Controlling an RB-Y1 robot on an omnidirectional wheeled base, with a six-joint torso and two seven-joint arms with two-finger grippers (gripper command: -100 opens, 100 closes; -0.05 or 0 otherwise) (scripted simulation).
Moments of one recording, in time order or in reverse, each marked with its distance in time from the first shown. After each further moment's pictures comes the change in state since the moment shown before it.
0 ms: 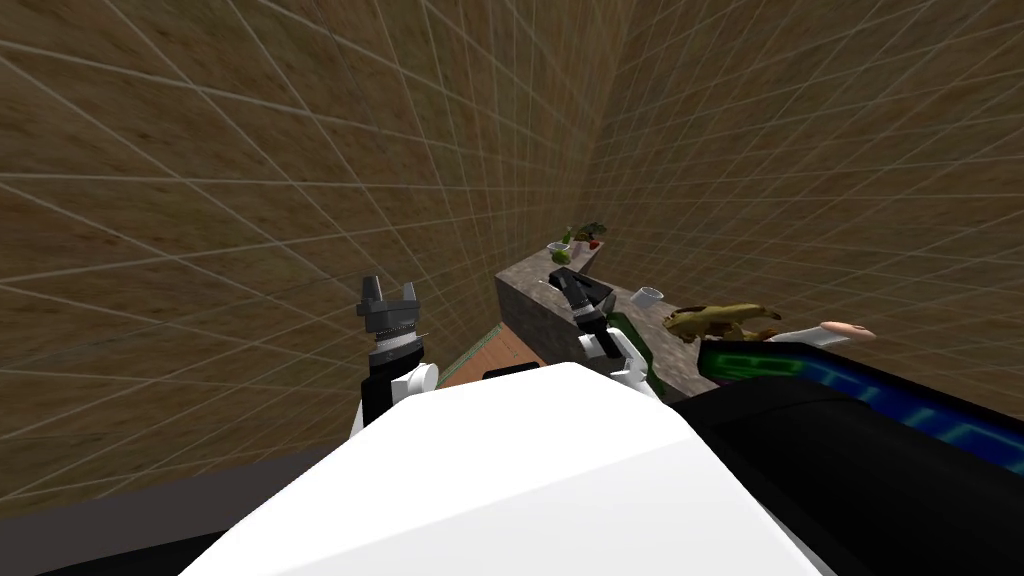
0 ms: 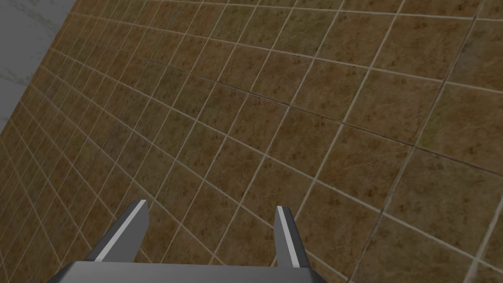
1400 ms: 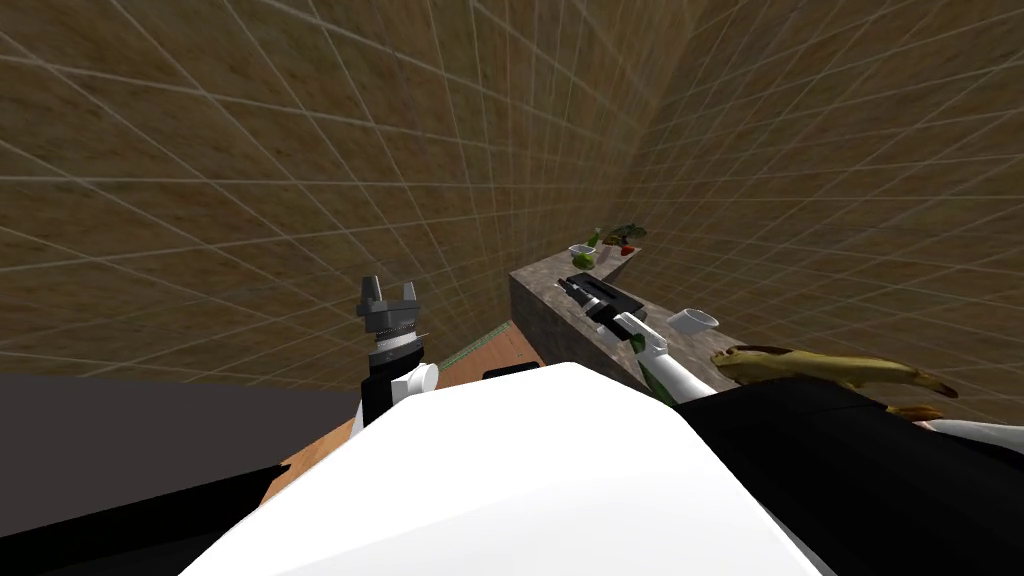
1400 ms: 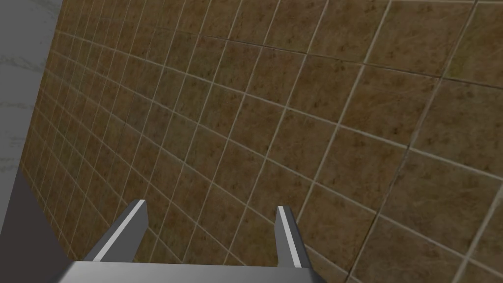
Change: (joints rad) left arm 0.000 0.000 0.000 0.000 0.000 0.000 0.000; right arm -0.098 -0.381 -0.006 0.287 0.117 -0.025 -0.002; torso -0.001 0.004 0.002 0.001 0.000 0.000
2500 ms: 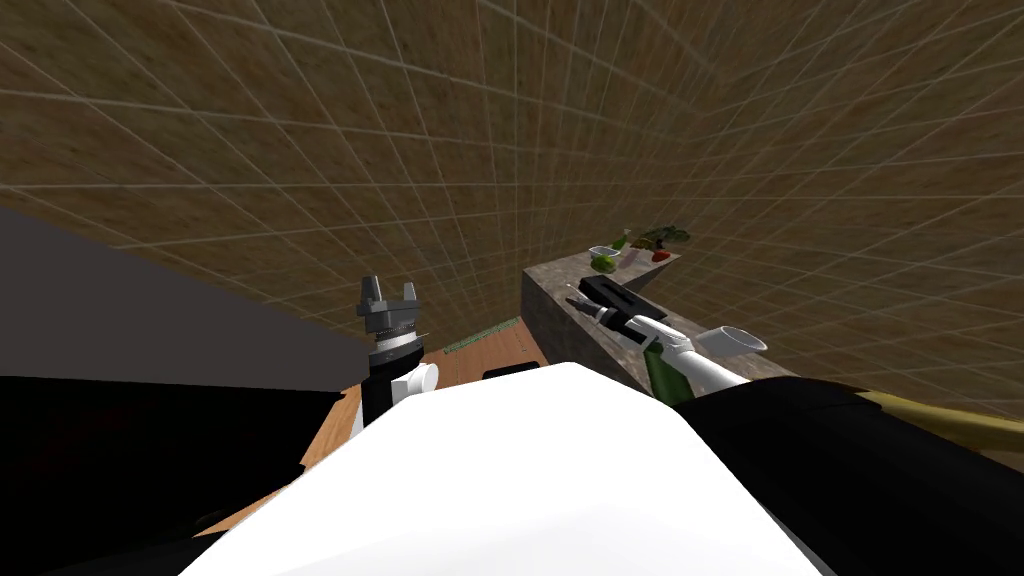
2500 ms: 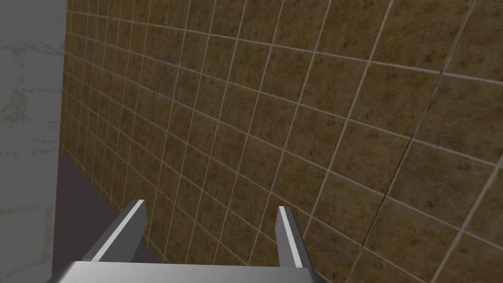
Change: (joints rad) left arm 0.000 0.000 0.000 0.000 0.000 0.000 0.000; right arm 0.029 -0.255 0.121 0.262 0.074 -0.016 0.017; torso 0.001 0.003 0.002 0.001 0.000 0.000
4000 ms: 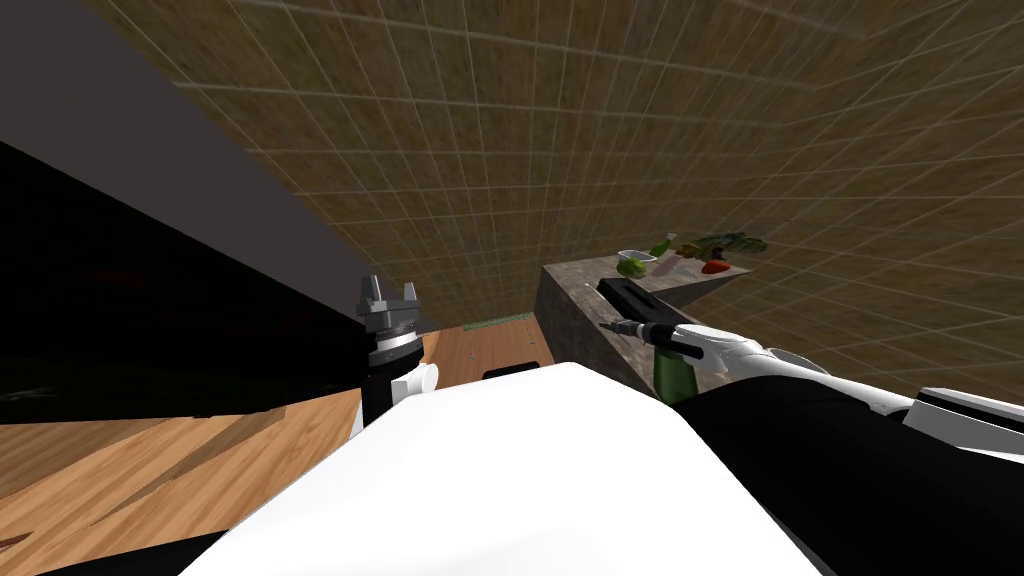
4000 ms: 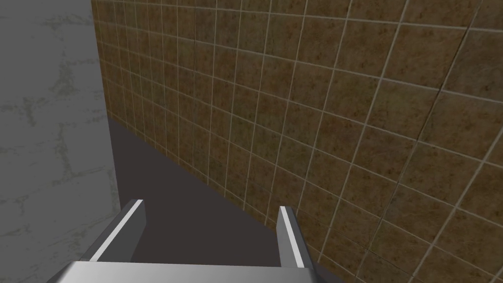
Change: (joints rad) left arm 0.000 0.000 0.000 0.000 0.000 0.000 0.000; right arm 0.070 -0.306 0.203 0.373 0.074 -0.037 0.007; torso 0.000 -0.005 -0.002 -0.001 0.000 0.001
